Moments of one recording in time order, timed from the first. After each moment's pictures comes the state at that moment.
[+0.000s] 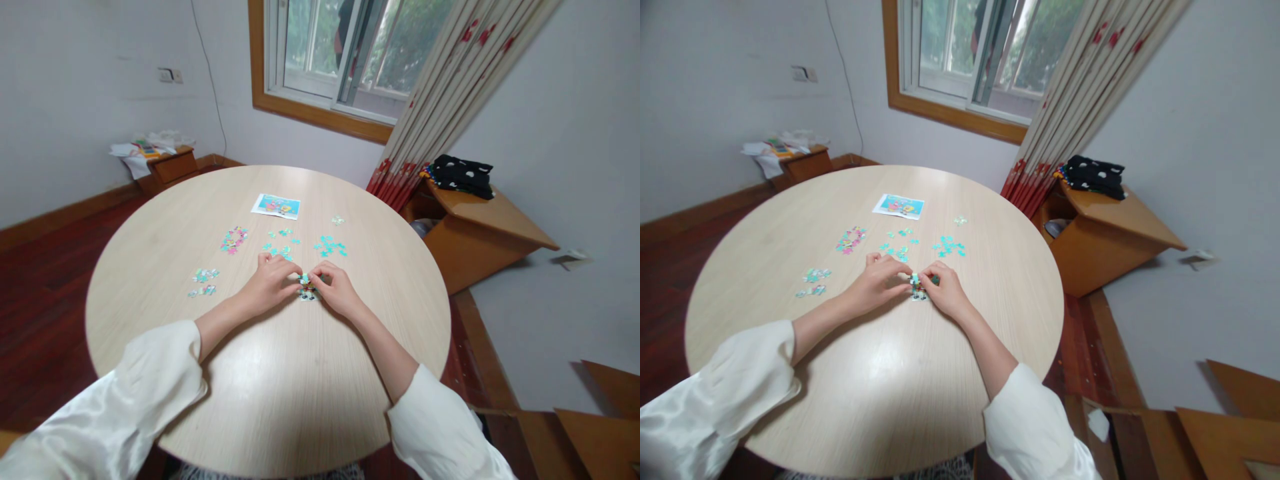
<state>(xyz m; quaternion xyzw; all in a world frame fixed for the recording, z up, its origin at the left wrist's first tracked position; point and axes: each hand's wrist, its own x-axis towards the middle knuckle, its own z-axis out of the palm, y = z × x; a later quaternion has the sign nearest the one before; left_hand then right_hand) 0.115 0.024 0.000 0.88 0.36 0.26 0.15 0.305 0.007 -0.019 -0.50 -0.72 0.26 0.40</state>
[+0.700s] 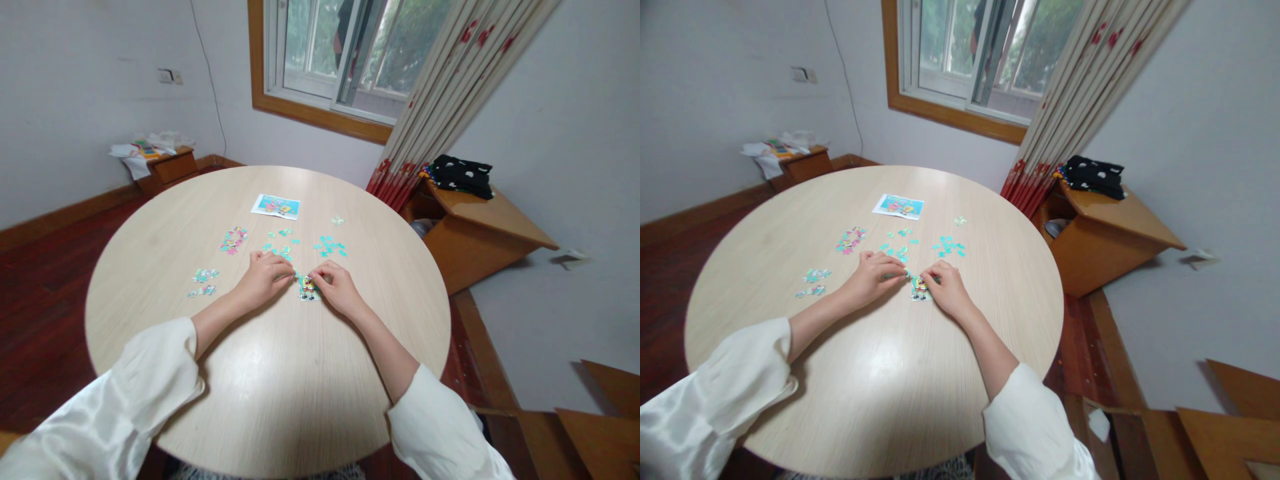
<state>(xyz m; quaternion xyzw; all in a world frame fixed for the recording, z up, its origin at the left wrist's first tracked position) 0.106 0.040 -0.014 0.88 0.37 0.27 0.12 0.311 0.010 -0.025 -0.52 -0.73 0.22 0.40</state>
